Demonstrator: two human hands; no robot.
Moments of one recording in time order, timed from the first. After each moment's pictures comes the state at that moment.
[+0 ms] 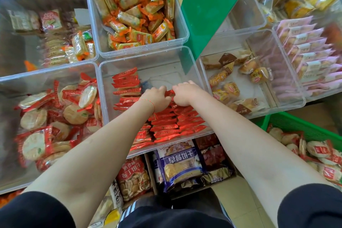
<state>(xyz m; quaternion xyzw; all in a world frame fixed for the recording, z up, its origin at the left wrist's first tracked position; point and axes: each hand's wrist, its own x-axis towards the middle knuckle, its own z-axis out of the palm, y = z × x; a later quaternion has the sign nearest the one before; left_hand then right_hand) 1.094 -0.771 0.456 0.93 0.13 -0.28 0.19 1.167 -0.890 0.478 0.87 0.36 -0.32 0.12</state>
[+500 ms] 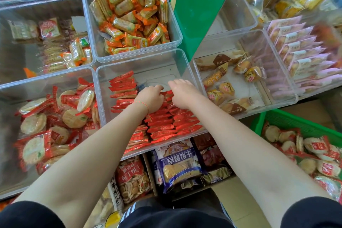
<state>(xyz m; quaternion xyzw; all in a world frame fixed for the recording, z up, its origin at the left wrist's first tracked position) 1.090 -0.772 0.482 0.93 0.13 -0.23 0.24 1.150 -0.905 0.502 0.91 0.34 -0.24 -0.04</state>
